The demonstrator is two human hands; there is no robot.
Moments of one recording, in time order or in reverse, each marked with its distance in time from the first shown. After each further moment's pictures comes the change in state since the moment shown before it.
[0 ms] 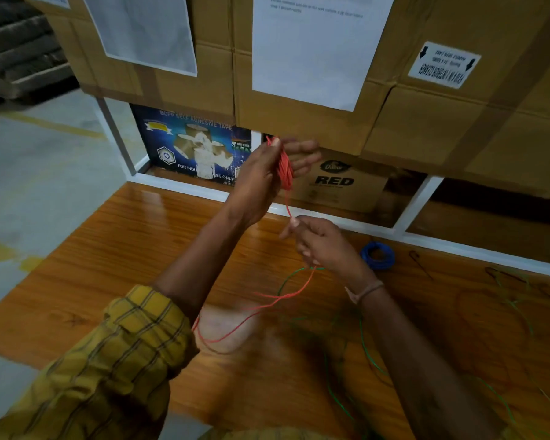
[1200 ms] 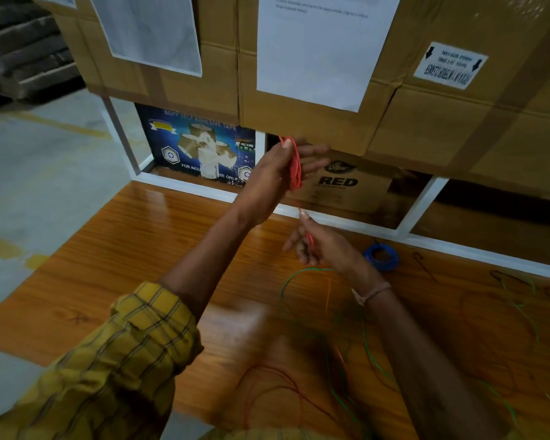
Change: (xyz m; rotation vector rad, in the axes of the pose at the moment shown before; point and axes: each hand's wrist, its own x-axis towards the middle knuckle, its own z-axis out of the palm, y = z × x) left_hand -0.001 -0.001 0.006 0.163 -0.080 -0.021; right_hand 0.006 -0.001 -0.005 -0.121 -0.139 0.087
